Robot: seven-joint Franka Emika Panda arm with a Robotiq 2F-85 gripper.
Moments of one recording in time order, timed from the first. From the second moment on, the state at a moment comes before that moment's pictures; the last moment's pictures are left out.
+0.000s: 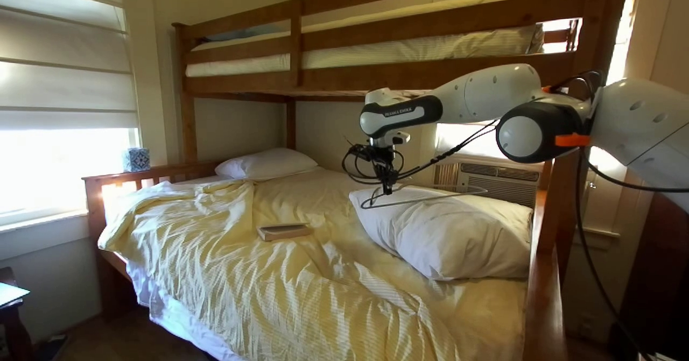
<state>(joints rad) -0.10 0.92 -0.18 -0.80 -0.11 1.75 1.77</state>
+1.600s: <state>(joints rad) 0.05 0.68 -0.11 -1.09 -0.12 2.79 1.33</state>
